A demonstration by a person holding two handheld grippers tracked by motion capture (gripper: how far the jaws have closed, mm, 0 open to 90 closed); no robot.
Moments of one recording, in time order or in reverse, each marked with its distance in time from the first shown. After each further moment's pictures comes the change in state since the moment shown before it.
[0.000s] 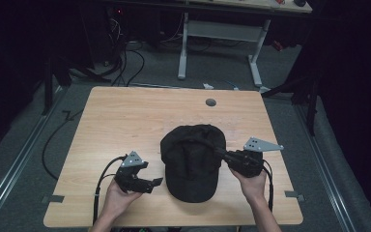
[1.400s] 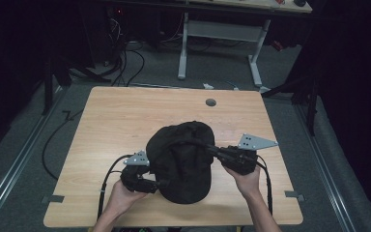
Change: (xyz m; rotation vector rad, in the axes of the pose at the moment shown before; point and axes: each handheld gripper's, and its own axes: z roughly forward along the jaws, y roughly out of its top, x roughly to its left) left arm -0.010 0.014 0.002 -0.008 -0.221 0.038; right arm 0.013 0.018 0.011 -0.055 0.115 -0.122
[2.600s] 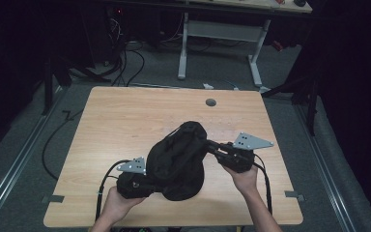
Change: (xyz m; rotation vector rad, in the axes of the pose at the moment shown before) left arm -0.021 -0.001 -0.019 0.001 -0.153 0.060; right arm 0.000 0.000 0.009 0.011 -0.108 -0.059
